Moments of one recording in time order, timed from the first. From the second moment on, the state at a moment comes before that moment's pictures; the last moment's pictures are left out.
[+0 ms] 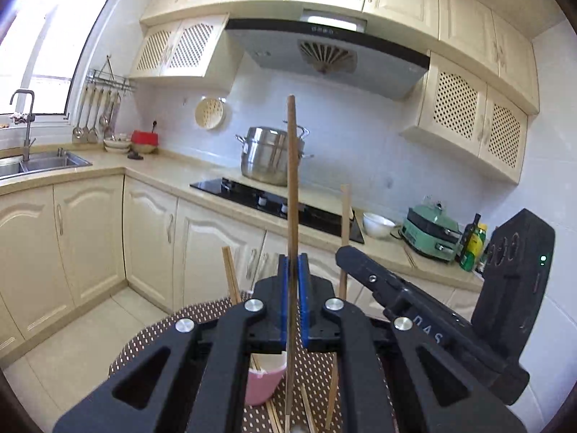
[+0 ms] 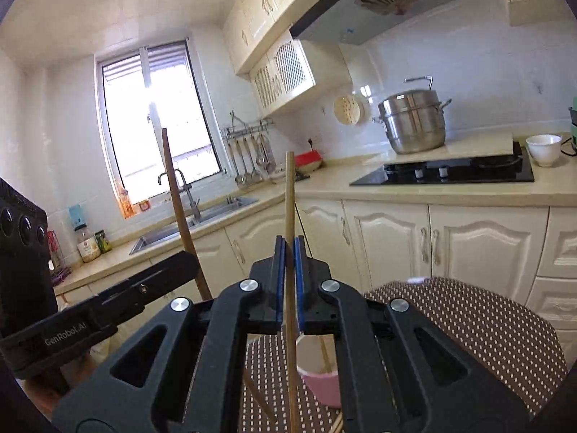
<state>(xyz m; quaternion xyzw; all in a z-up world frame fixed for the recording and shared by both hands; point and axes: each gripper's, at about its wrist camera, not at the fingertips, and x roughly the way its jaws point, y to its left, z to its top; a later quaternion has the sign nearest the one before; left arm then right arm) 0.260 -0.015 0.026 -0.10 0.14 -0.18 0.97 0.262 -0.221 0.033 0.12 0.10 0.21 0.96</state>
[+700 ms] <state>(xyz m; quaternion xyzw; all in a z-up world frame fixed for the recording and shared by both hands) 0.323 -0.014 -0.009 -0.10 0.11 -0.14 0.98 0.316 -0.217 0.016 0.13 0.02 0.16 0.98</state>
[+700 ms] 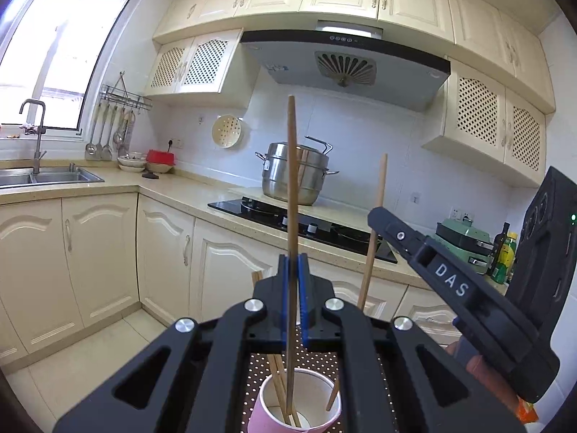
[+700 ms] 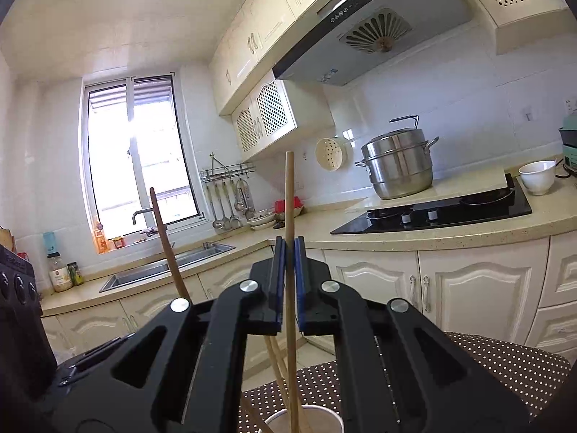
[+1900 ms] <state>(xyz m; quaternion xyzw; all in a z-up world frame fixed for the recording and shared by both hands) 0.285 0.010 -0.052 -0.12 0.20 -0.10 0.97 0.281 -0.220 -0.036 0.13 0.11 0.14 0.98</state>
